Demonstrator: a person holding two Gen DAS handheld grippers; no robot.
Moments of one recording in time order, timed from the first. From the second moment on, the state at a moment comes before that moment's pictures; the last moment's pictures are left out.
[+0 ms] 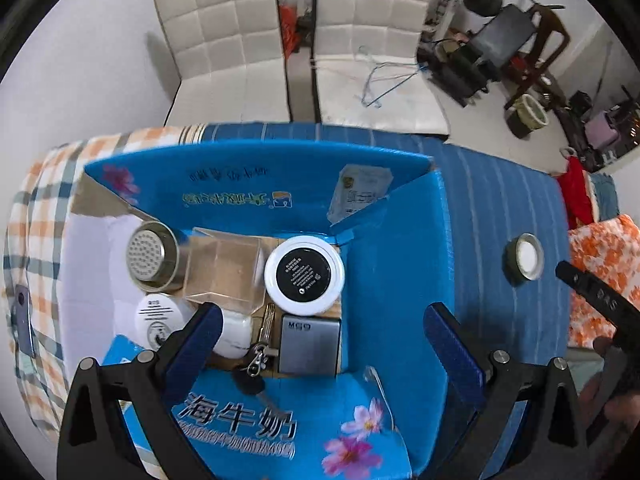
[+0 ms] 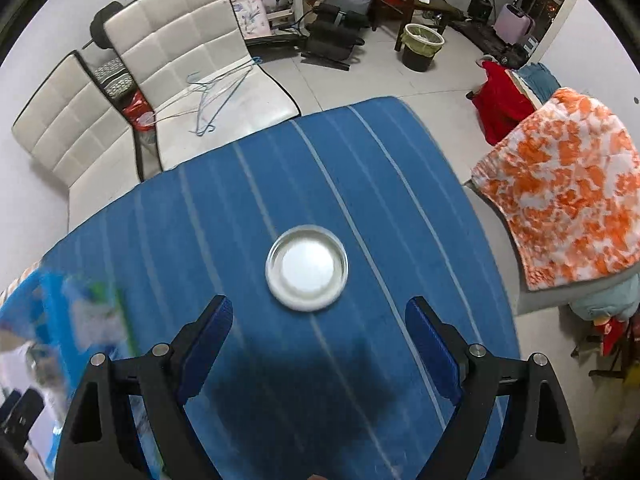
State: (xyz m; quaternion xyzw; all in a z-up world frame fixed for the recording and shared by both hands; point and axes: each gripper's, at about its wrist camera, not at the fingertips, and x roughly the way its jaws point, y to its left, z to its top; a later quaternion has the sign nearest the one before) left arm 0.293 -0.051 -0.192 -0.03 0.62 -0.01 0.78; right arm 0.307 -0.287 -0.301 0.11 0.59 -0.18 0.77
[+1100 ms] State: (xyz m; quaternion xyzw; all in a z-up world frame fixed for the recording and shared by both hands) left arm 0.277 -0.035 -0.198 0.00 0.63 -0.02 0.78; right arm 0.253 -0.195 -0.243 0.08 0.55 -0.09 0.83
